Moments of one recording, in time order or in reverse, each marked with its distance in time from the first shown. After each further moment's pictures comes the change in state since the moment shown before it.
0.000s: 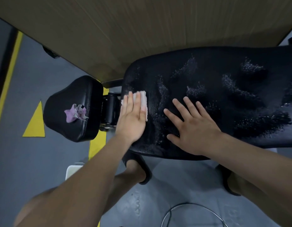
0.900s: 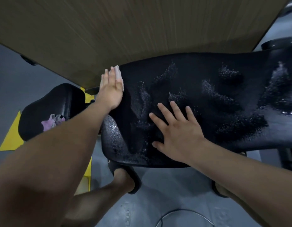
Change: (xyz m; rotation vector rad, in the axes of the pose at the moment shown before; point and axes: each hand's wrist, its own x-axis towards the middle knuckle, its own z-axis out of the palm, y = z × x) left_hand 0.121 0.004 -0.037 -0.074 0.044 -0.067; right_hand 0.000 0.004 -0.005 0.058 -0.017 0.067
